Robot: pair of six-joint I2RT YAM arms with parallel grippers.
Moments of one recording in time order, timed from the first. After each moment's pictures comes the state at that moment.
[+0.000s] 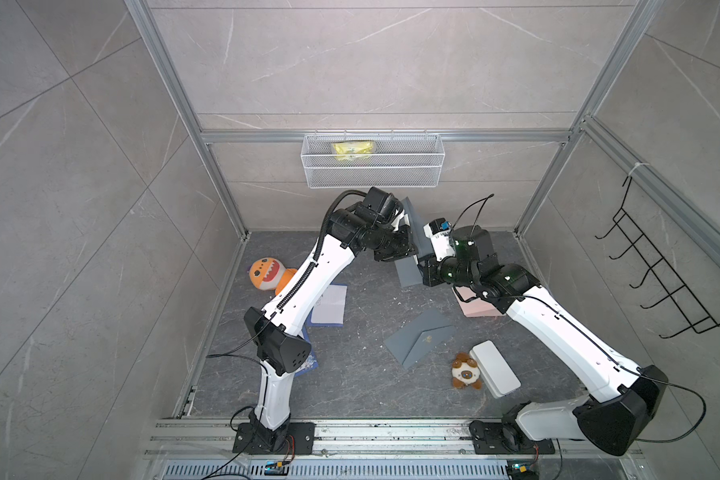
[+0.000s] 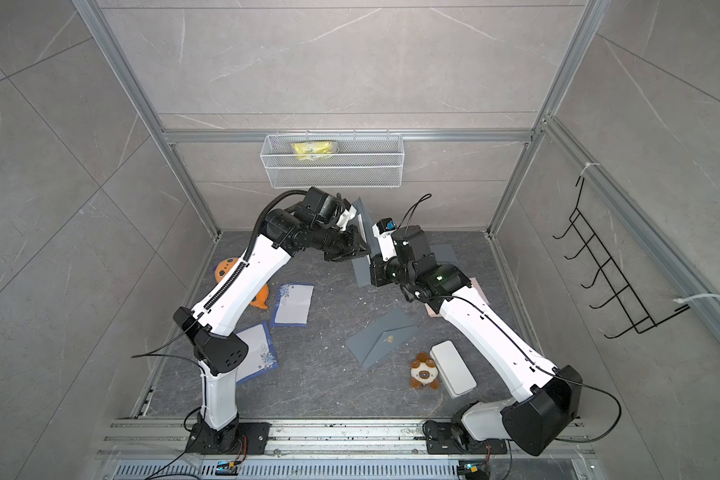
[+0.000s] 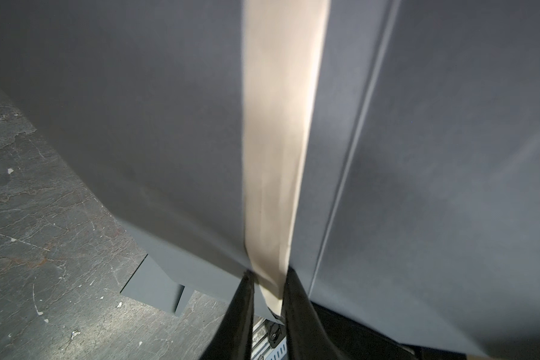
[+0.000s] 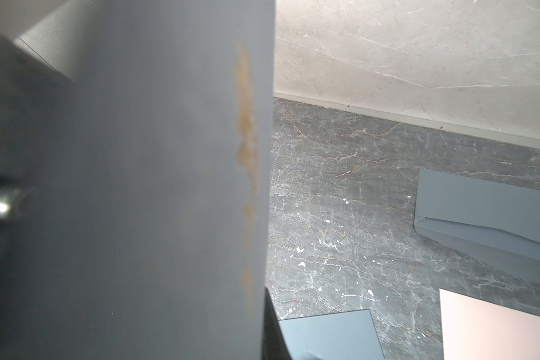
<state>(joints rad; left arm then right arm) -0.71 1.99 2.36 -1.15 0.37 -0.68 0.56 1.38 1.41 -0.59 -0.10 0.21</state>
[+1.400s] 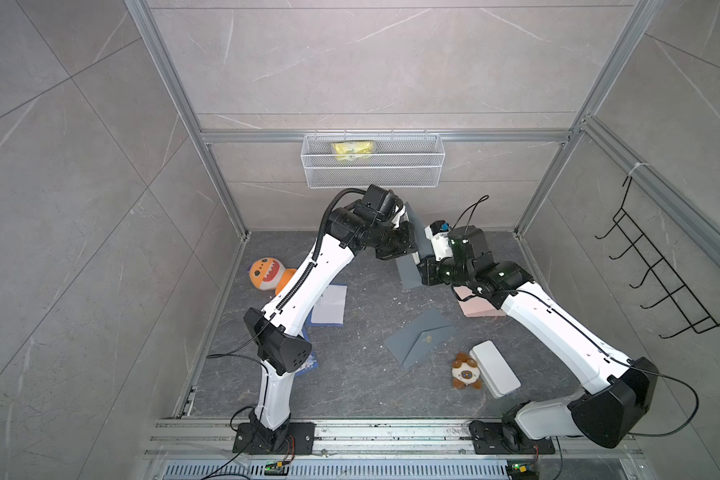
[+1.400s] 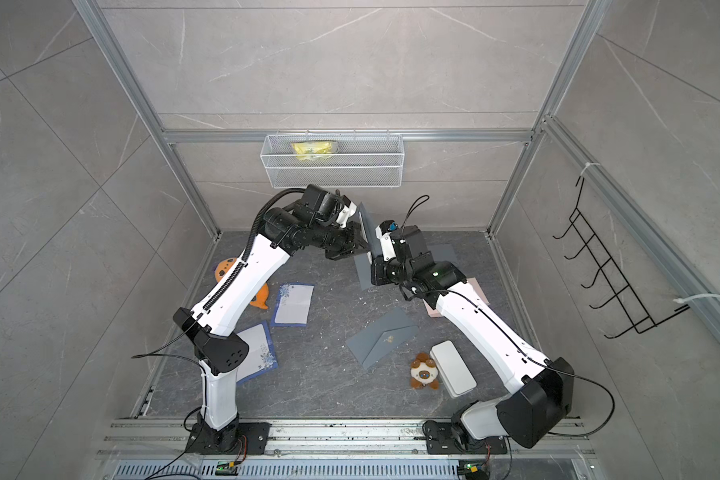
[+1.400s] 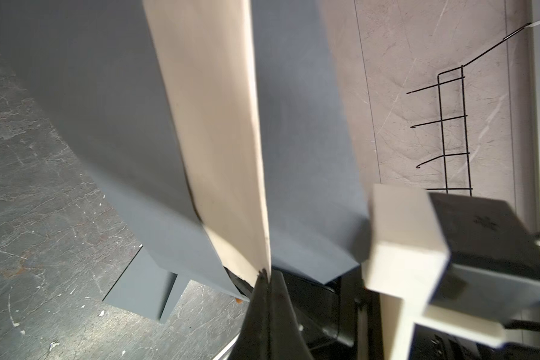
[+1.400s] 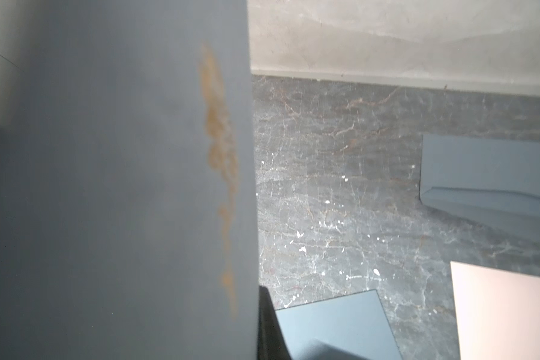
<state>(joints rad) -0.71 1.99 2.39 -1.12 0.40 -0.72 0.52 1.43 1.41 -0.63 -0.12 0.29</state>
